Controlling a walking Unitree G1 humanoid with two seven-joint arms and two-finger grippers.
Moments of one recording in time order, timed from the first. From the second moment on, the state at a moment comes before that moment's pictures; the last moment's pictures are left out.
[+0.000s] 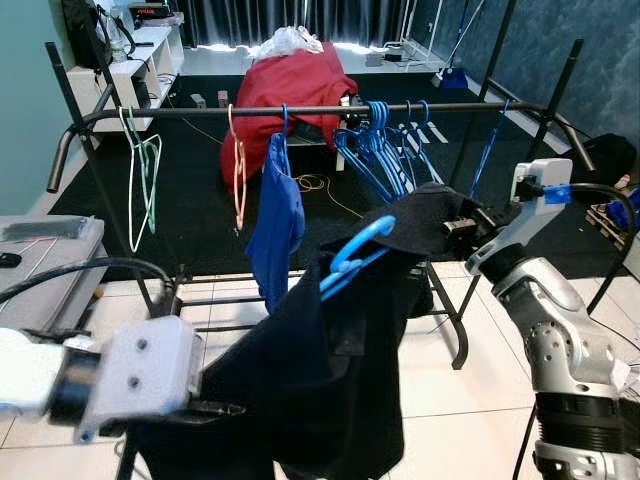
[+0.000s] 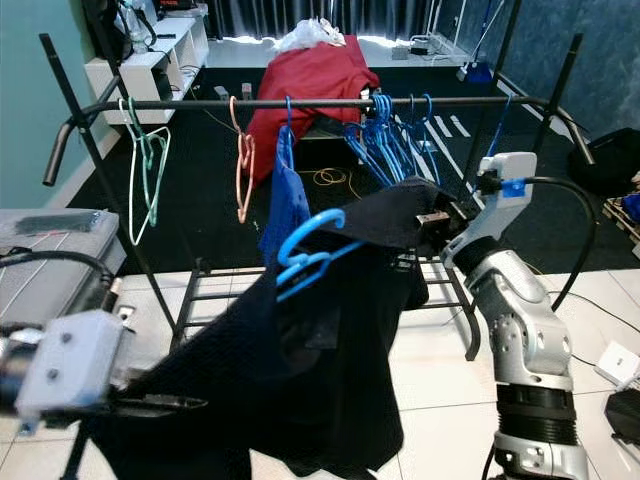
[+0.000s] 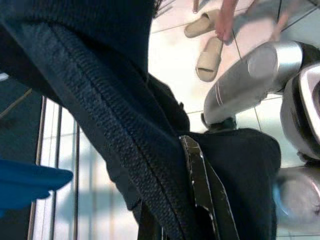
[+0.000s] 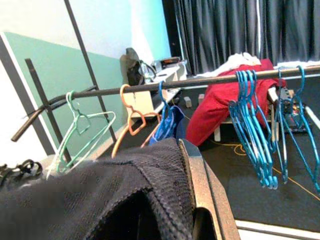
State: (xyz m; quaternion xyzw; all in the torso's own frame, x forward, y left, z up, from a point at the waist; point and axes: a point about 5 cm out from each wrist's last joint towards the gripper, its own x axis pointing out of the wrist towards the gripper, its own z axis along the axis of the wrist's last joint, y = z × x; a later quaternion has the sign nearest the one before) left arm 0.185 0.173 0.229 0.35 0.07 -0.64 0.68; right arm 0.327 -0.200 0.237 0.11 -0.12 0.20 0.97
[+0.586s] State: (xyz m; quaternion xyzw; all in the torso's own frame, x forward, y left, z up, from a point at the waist) left arm 0.215 0.186 0.274 0.35 -0.06 -0.59 0.73; right arm 0.331 -0.202 0.220 0.13 -0.07 0.18 0.97
